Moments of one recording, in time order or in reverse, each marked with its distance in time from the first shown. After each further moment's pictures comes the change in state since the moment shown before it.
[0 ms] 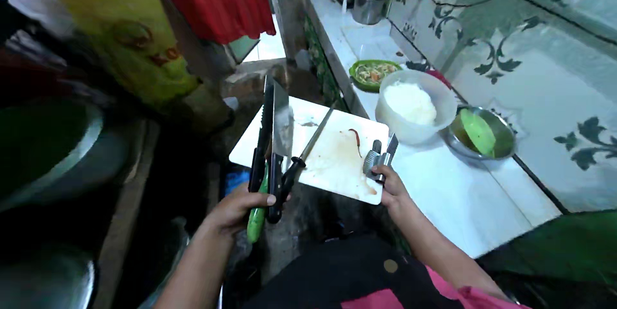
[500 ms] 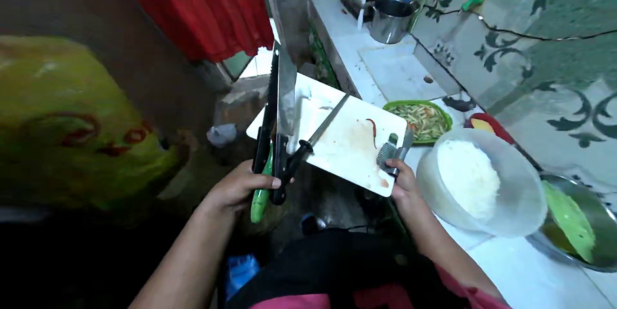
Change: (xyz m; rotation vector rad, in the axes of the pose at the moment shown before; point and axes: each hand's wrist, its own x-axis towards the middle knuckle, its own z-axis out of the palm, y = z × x) left_hand 0.324 0.187 -0.141 0.139 -0.110 0.053; right_hand 0.306 -0.071 0.177 0.156 0.032 -0.128
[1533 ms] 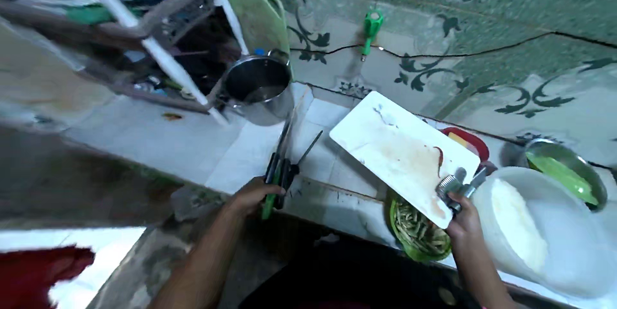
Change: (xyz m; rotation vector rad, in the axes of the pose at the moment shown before) left_hand 0.779 0.195 0.029 0.681 -0.652 -0.294; right_hand 0.298 -0.146 0.057 0.397 0.919 -0.801
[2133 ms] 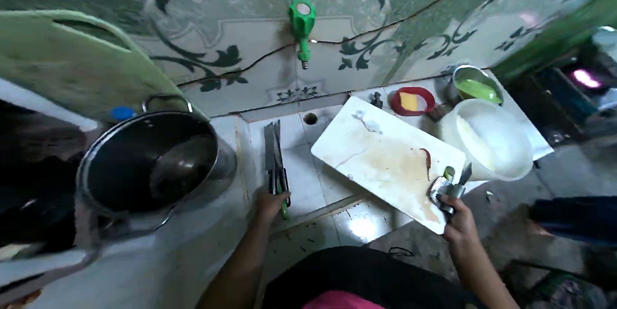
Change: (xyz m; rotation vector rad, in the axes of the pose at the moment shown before) left_hand 0.246 0.024 0.012 0.474 -0.079 0.043; right_hand -0.083 0.077 0.076 0.096 0.524 -0.177
